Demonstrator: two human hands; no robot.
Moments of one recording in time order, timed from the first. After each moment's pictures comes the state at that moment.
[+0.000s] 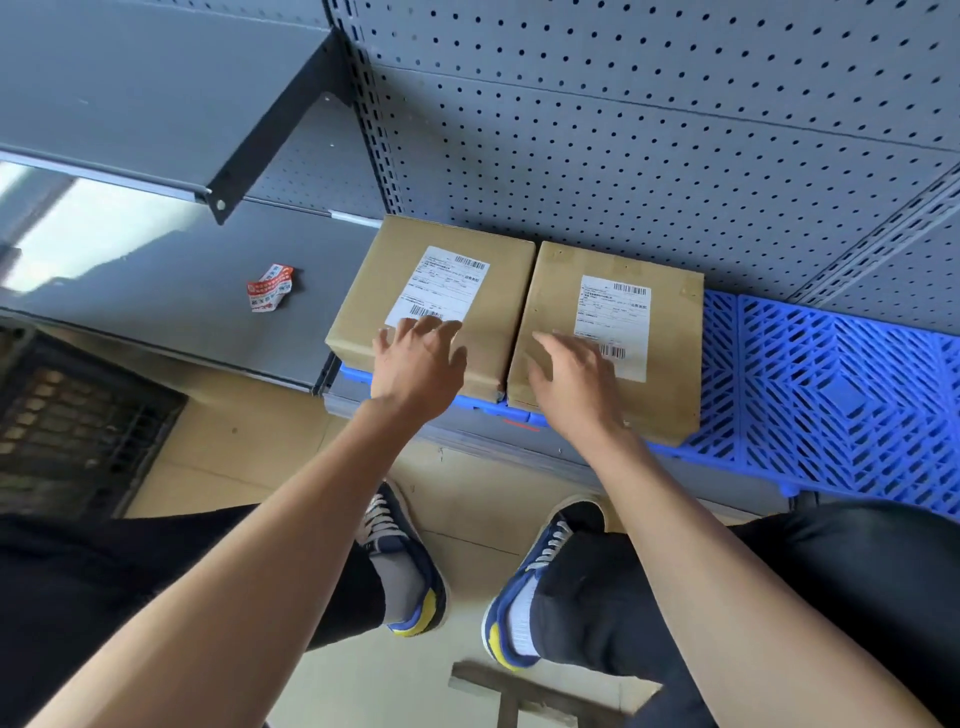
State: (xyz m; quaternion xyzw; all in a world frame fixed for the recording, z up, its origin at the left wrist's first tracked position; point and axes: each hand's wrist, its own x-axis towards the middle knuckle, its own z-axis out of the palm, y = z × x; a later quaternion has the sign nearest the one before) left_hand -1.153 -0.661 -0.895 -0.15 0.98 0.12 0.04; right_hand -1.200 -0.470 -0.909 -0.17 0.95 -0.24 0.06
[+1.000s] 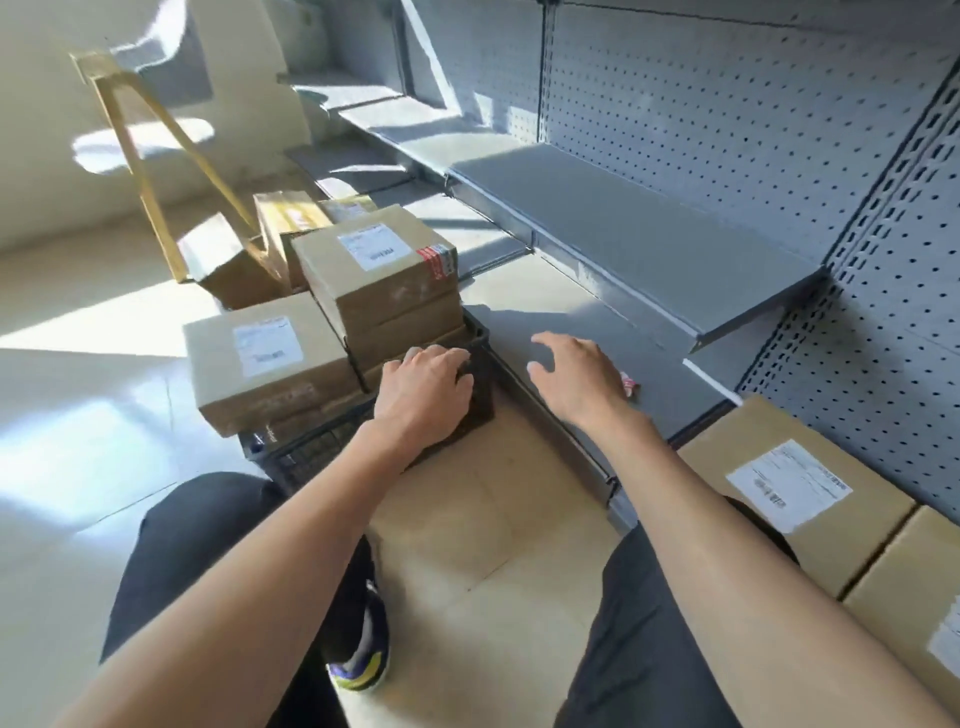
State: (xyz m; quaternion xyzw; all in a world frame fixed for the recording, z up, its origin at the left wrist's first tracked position) left_hand -0.855 -0.898 -0.731 -0.46 0.88 0.07 -0.08; right_hand -1.037 -0.816 -0.731 -0.53 0.81 -0.23 0.11
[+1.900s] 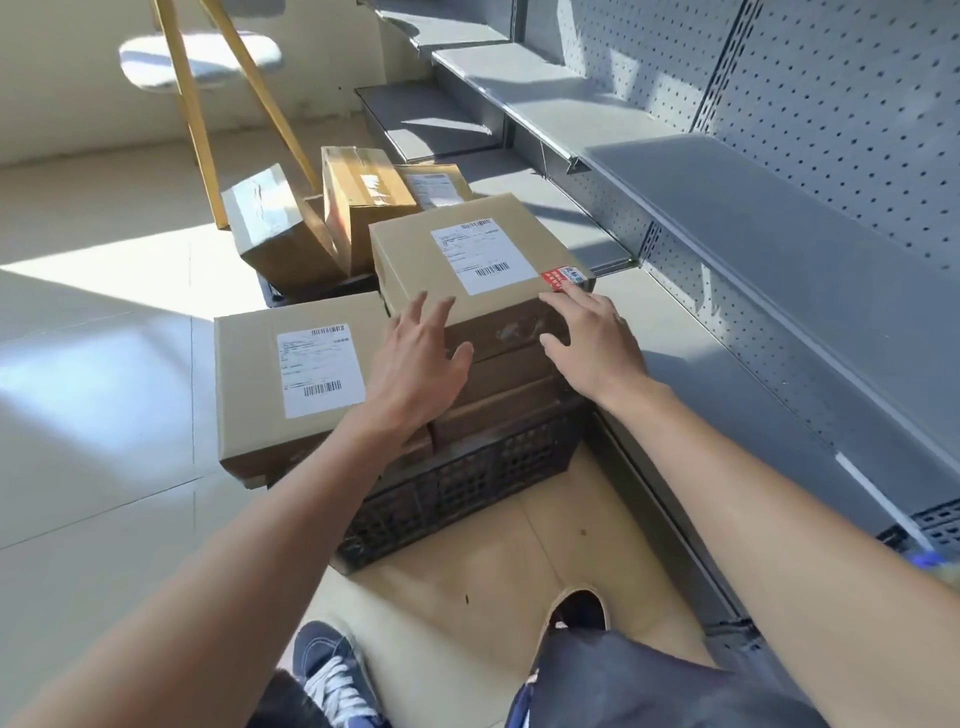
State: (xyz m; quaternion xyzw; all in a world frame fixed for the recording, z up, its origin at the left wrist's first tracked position) left_hand -0.793 -1.128 -0.770 -0.57 0.78 0.19 -0.17; right_hand -1.006 -1.099 -0.779 -0.65 0.74 -0.20 0.06
